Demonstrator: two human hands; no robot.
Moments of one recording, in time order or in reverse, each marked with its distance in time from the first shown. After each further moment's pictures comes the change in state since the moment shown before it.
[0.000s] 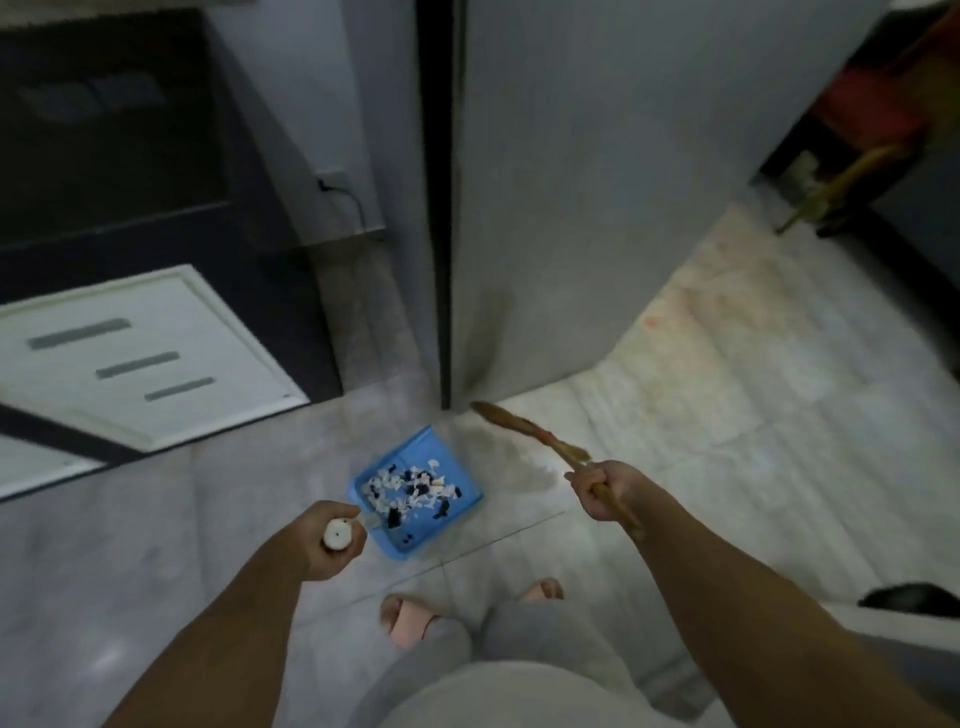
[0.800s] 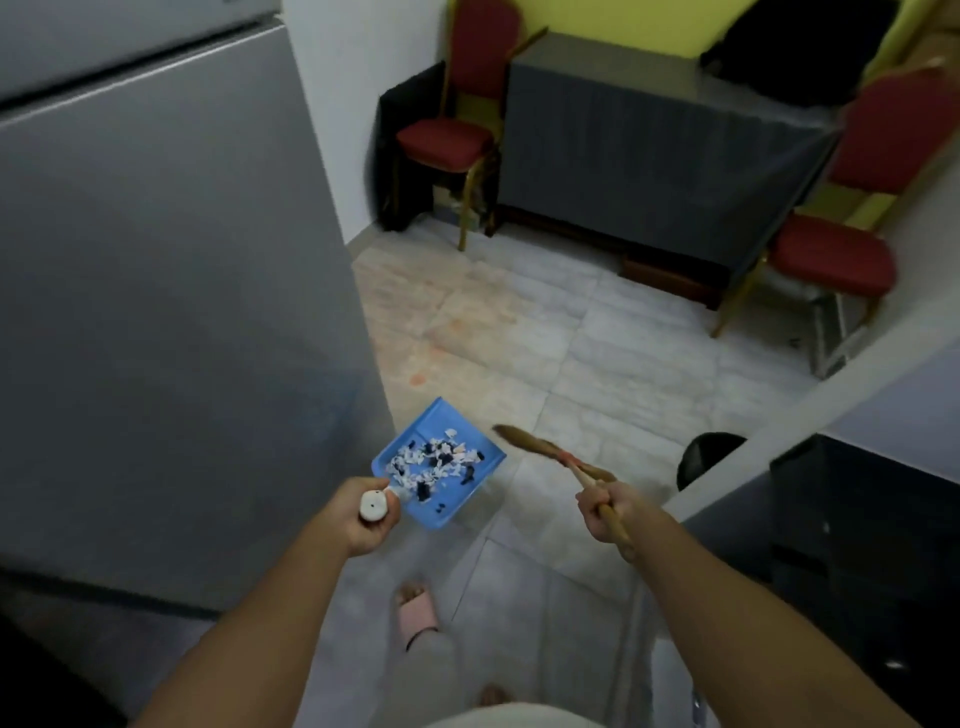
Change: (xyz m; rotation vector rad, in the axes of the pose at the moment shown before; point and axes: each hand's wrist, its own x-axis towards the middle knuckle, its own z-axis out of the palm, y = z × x) left_hand 0.005 -0.056 0.463 0.605 -0.352 0.001; right_hand -0.133 -0.094 -0.259 0.856 -0.059 -0.489
